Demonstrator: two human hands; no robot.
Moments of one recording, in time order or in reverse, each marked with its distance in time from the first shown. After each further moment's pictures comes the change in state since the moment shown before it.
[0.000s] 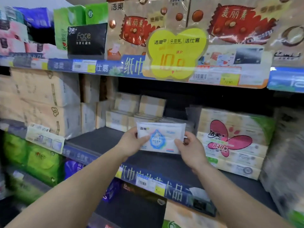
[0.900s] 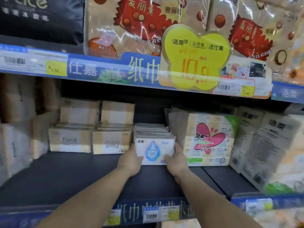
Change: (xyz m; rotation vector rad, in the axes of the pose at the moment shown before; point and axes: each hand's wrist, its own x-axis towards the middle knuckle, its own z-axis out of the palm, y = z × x) left_hand 0.121 -0.076 0.037 0.492 -0.417 0.169; right_hand 0.030 0.024 0.061 -0.222 0.420 0.386
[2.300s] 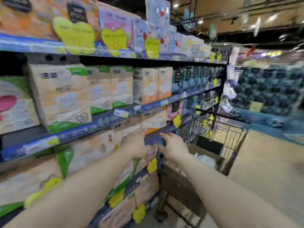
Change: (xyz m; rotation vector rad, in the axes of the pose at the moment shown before) left_hand -0.341 0.462 0.330 0.424 -0.491 0.739; right_hand -0.285 0.222 -0.560 -0.896 0.278 0.253
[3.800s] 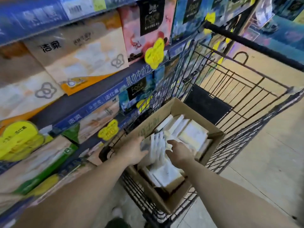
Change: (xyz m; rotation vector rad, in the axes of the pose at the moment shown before) left_hand 0.378 0.143 0.389 -0.372 -0.653 -0.224; right_hand 0.265 0.435 0.236 0.171 -0.684 0.381
